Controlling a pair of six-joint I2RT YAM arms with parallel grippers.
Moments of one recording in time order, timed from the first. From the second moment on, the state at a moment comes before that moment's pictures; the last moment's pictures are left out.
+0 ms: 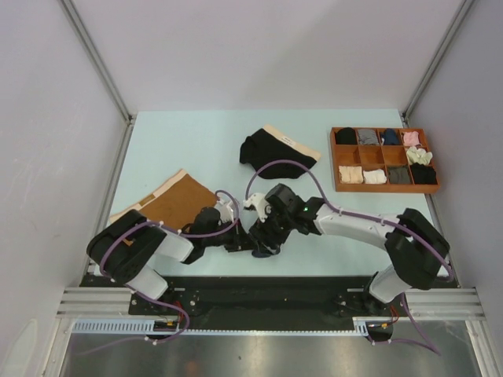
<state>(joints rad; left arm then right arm) -0.65 1.56 0.26 0.74 0.51 -0.88 0.94 1.58 0.96 -0.37 -0.28 -0.01</state>
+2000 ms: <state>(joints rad) -0.65 1.44 0.42 0.35 0.54 -0.53 0.68 1.65 0.88 -0.21 -0.63 0.02</state>
